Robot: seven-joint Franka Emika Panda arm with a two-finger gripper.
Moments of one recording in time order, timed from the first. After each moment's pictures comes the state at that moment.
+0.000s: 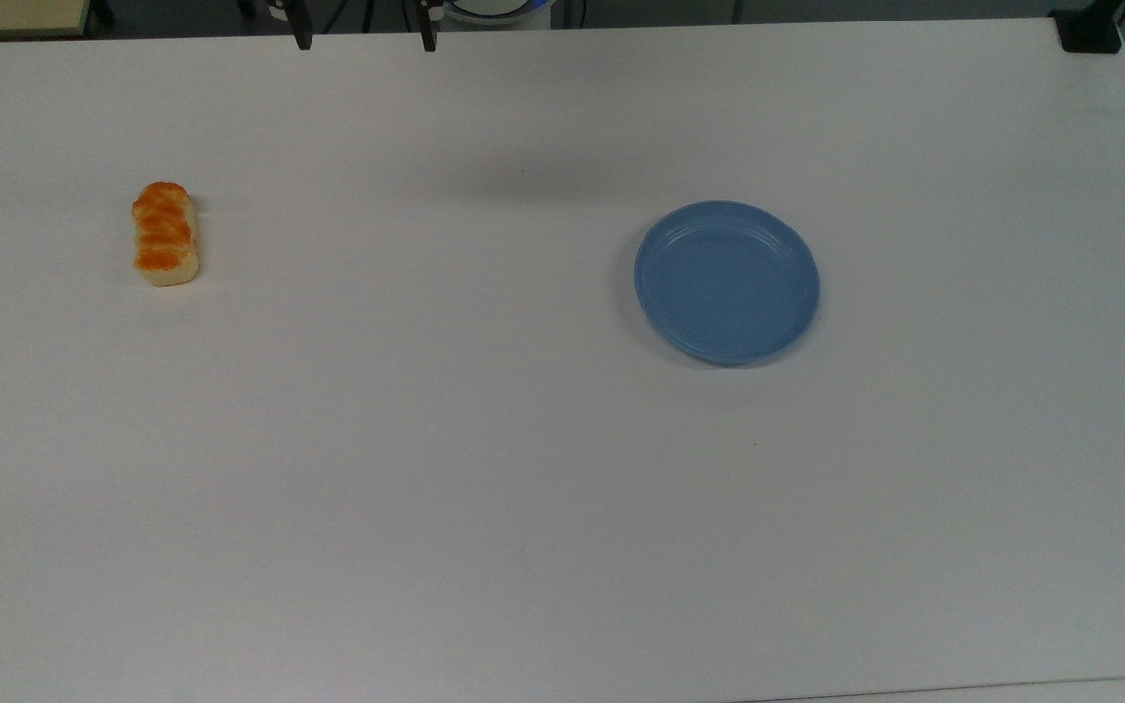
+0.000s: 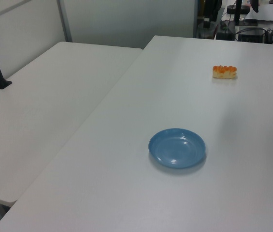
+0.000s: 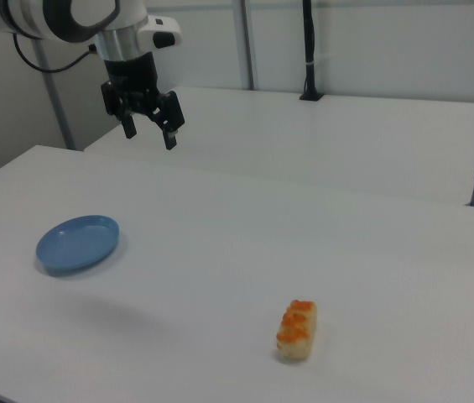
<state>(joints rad) -0.08 0.01 -0.01 -1.56 0.05 1.66 -0.05</state>
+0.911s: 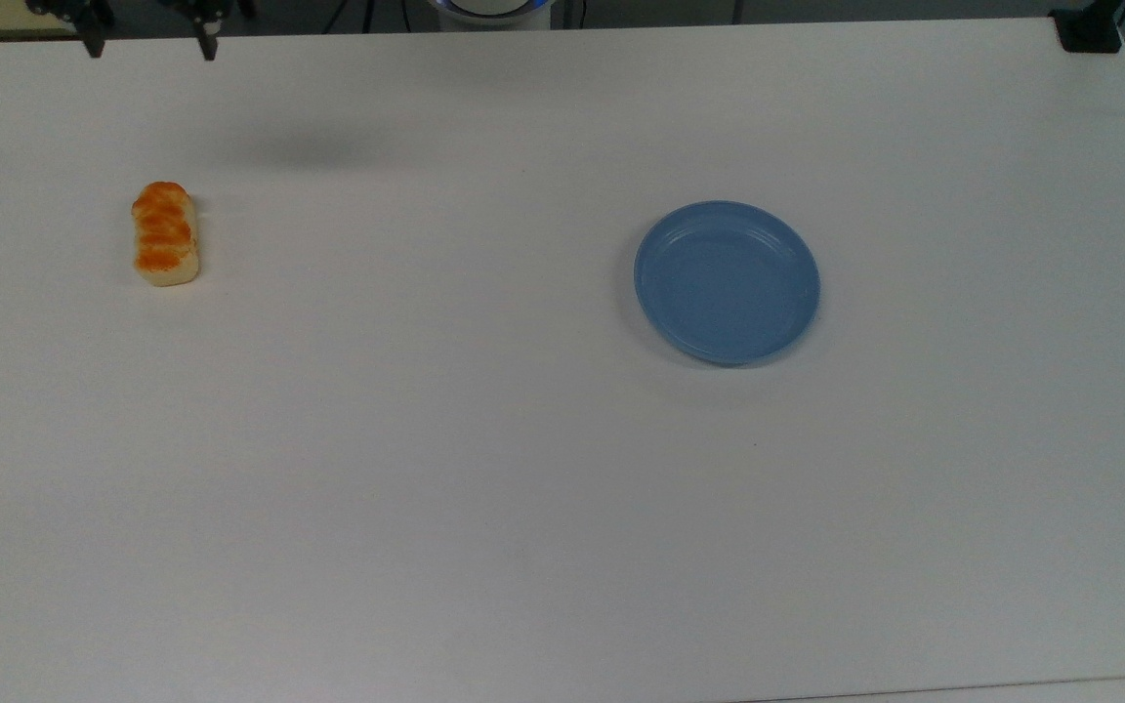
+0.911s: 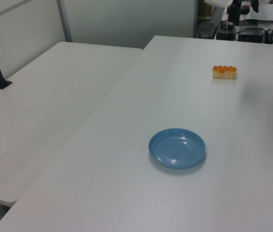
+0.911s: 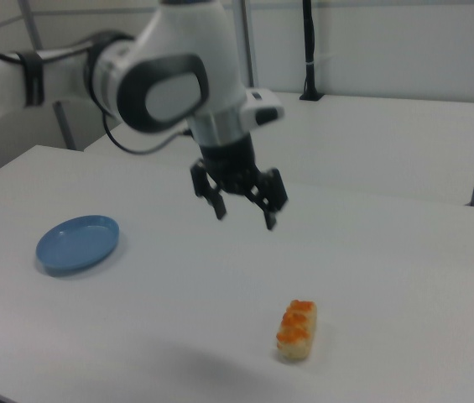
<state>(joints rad) -0.20 -0.02 -0.23 -1.81 -0.01 1.91 -0.44</state>
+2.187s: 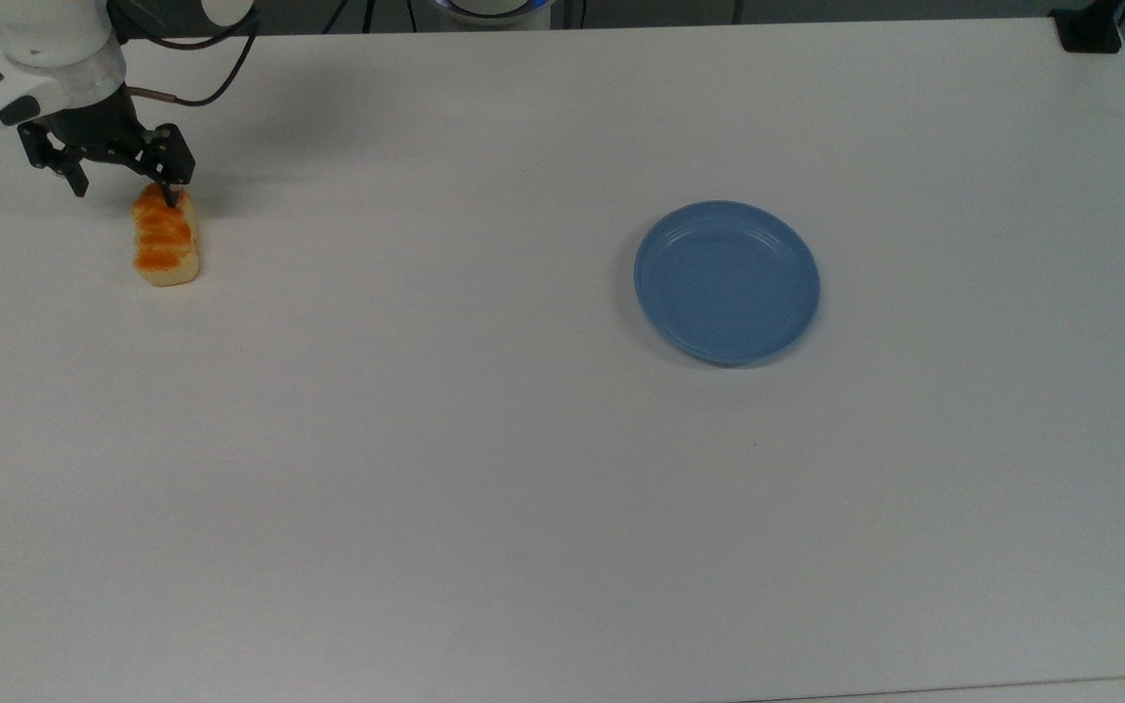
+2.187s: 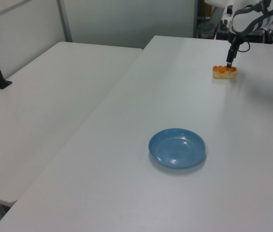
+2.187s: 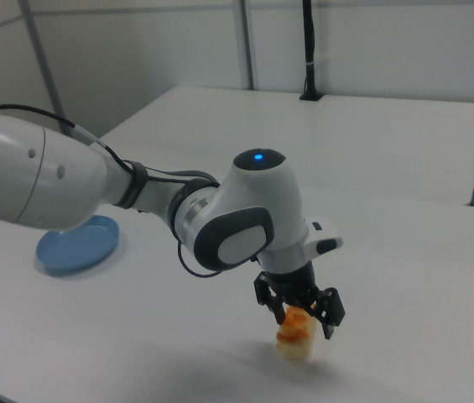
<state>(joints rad) -0.32 0.25 -0.24 -2.01 -0.01 2.38 -0.52</state>
